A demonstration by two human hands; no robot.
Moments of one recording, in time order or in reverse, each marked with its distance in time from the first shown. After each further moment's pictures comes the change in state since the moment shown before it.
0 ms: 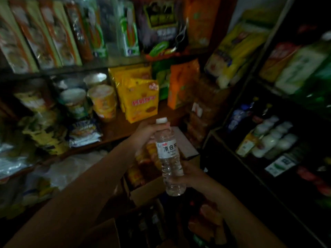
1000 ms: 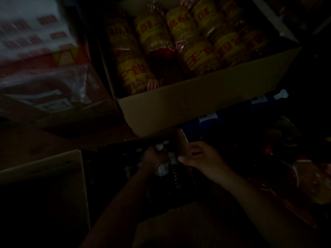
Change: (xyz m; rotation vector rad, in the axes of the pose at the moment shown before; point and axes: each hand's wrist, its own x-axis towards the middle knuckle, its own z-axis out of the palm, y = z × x) left_hand 0.122 -0.731 -0.082 0.309 0.437 -0.524; right_hand 0.279 0.478 0.084 -0.089 0.059 0.252
